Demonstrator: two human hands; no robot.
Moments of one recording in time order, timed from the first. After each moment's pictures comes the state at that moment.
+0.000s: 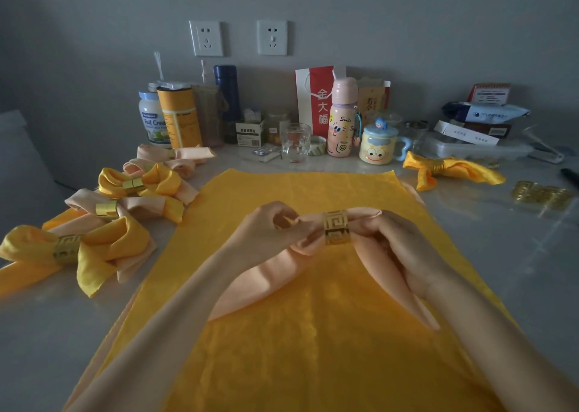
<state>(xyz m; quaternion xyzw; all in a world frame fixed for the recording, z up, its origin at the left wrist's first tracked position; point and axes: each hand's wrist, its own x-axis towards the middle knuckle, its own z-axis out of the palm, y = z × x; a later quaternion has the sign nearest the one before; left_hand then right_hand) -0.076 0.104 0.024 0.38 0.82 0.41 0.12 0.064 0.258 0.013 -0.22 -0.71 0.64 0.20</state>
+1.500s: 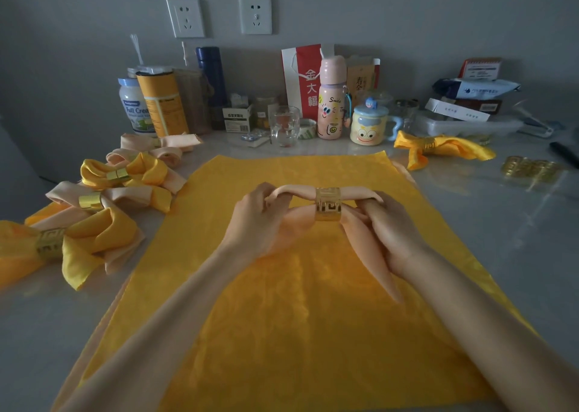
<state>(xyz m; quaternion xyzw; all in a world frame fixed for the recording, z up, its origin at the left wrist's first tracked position) -0.062 0.110 0.018 0.34 0.80 0.49 0.05 0.057 0.256 0.006 -0.29 -0.64 0.67 0.26</state>
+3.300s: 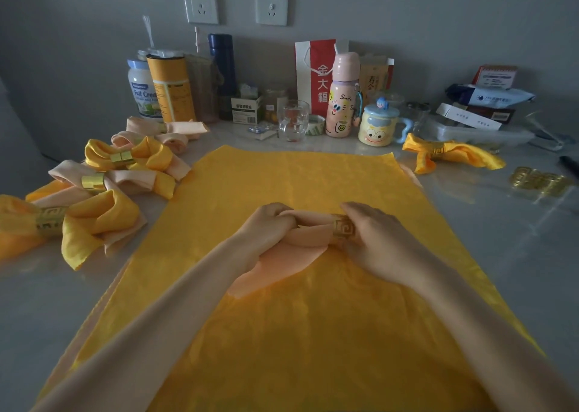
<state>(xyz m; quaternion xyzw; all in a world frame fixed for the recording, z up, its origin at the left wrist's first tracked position) -0.067 0.117 -0.003 0.23 0.80 0.48 0.28 0.063 0.253 0.002 -0.14 -0.98 0.11 0.08</state>
